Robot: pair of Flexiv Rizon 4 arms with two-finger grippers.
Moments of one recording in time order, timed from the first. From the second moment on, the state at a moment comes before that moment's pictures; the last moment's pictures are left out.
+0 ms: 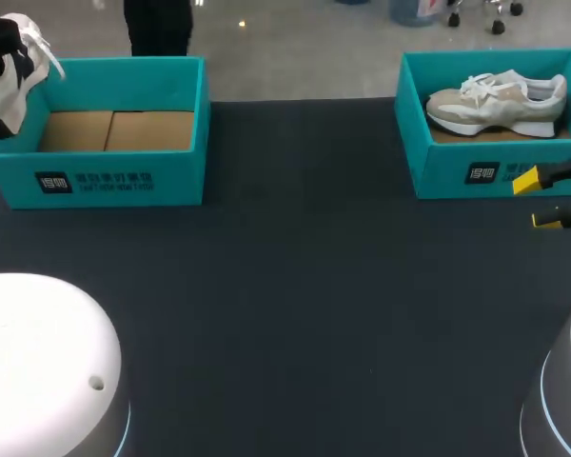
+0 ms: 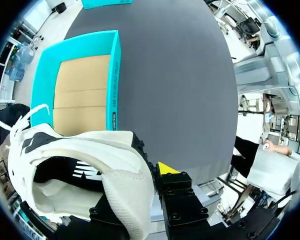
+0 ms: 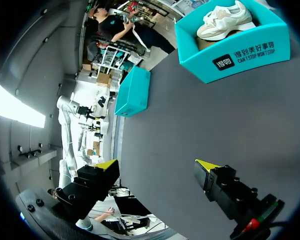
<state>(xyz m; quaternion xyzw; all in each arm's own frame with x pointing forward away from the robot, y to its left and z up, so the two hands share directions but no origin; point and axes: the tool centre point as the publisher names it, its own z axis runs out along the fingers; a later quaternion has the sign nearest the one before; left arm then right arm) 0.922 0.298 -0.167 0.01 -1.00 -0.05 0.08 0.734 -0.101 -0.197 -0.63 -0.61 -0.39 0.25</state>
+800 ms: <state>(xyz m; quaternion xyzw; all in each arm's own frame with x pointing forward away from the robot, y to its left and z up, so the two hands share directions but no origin) 0.960 0.308 -0.187 -0.01 -1.00 -0.04 0.06 0.734 -0.100 -0.197 -0.63 -0.61 -0.39 0.25</state>
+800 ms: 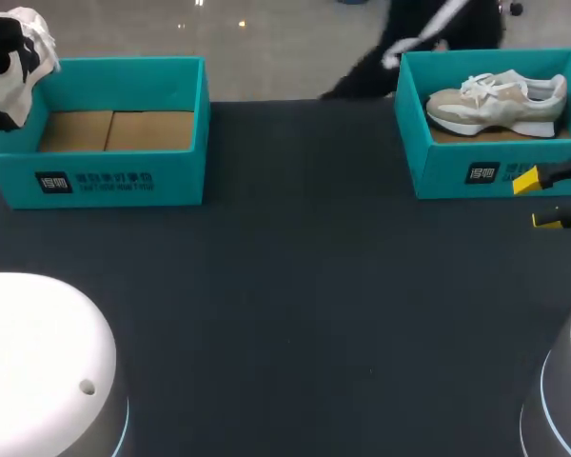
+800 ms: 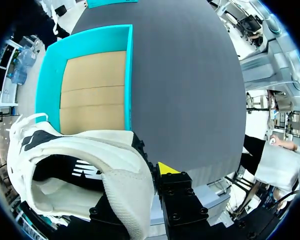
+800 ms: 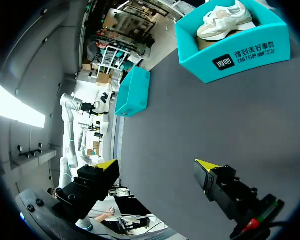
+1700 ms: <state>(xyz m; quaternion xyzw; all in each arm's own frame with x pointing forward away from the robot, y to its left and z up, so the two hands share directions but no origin) 0.986 0.328 -0.176 -0.42 -0.90 -0.14 0.05 0.734 -0.100 -0.197 -0.63 -0.61 -0.39 0.25</state>
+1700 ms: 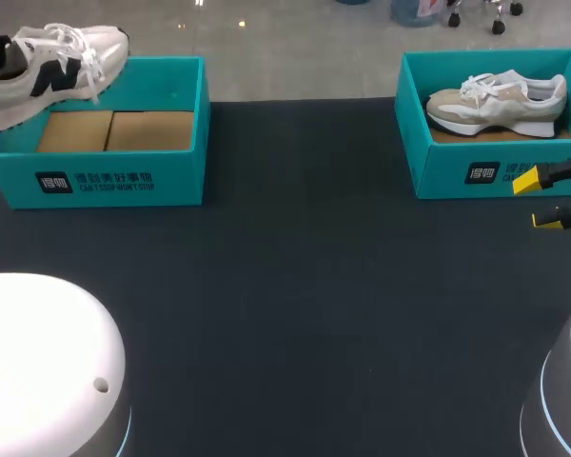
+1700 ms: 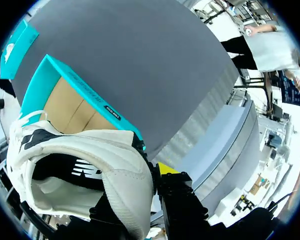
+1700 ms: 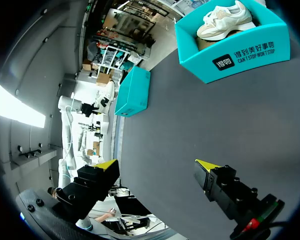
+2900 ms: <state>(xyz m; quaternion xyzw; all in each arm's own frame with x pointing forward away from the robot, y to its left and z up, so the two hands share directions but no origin) 1.052 0.338 -0.201 -0.65 -0.74 -0.17 0.03 0.734 -0.101 -0.197 -0.63 -0.61 -0.39 0.25</state>
